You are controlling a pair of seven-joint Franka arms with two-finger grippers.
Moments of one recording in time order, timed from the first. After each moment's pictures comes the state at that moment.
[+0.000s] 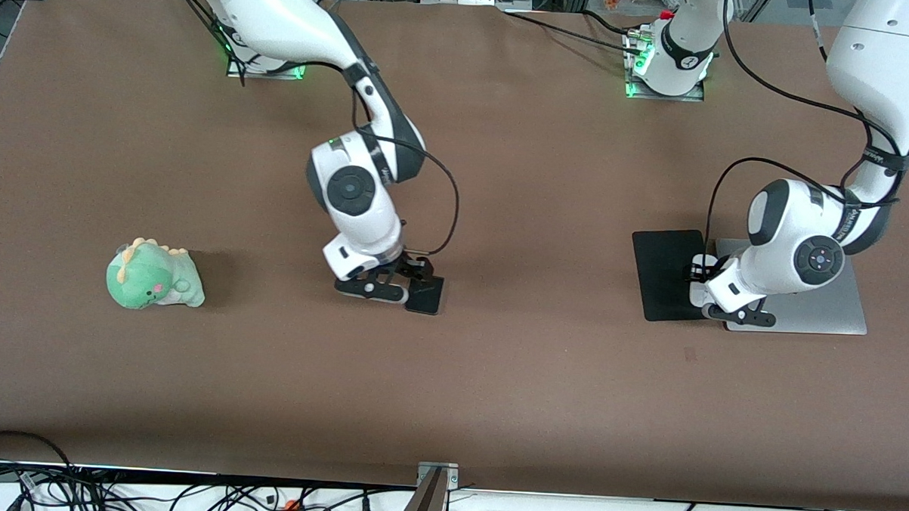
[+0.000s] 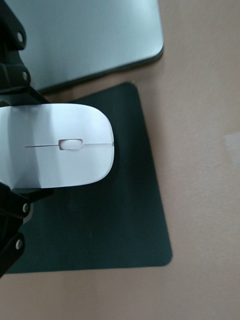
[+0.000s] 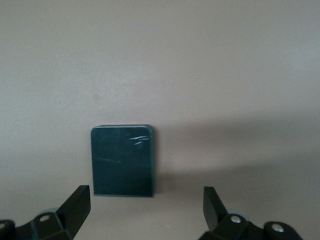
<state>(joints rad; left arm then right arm) 0.34 0.53 -0.34 -1.98 0.23 2.28 -0.03 0.77 0.76 -0.19 -1.48 0.18 2.35 0.69</state>
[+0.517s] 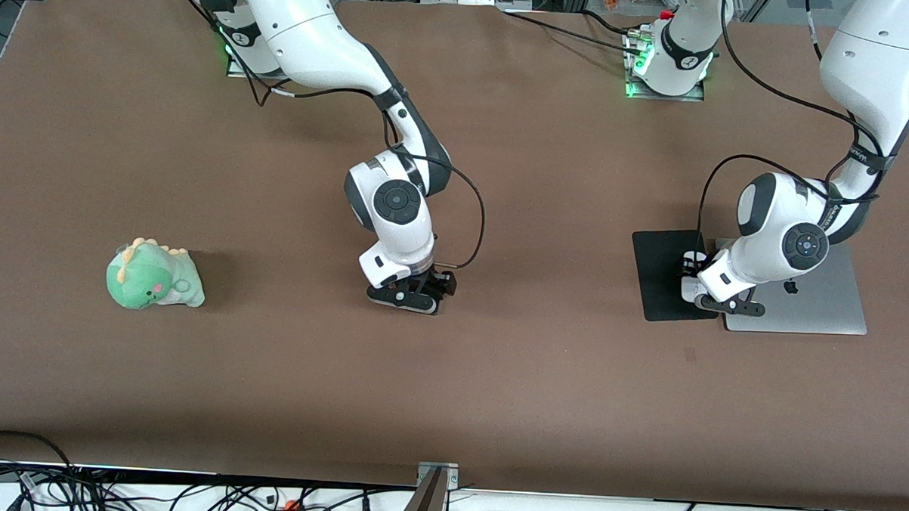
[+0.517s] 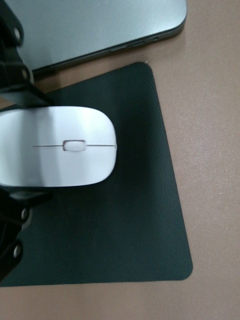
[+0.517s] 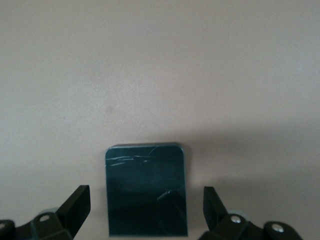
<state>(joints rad) 0.36 0.53 -0.34 -2.05 0.23 2.38 -0.03 0.79 0.90 -0.20 -1.33 0.11 2.38 0.79</state>
